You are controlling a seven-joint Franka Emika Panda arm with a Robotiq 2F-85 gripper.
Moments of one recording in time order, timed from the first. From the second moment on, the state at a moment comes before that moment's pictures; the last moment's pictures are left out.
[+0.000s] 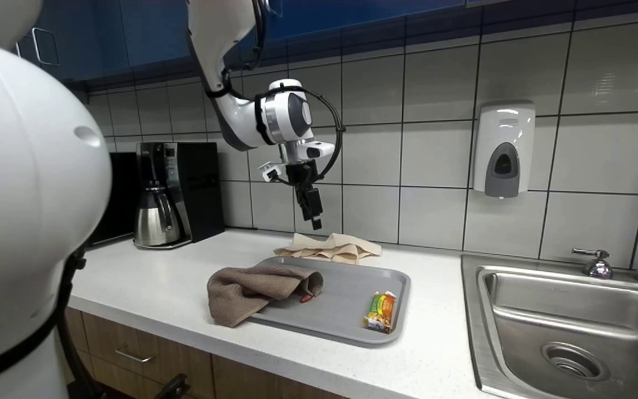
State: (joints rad) arm 0.12 0.30 -0.03 -2.05 -0.21 2.47 1.06
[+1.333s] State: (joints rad) arm 0.14 0.63 -0.09 -1.69 -0.10 2.47 1.25
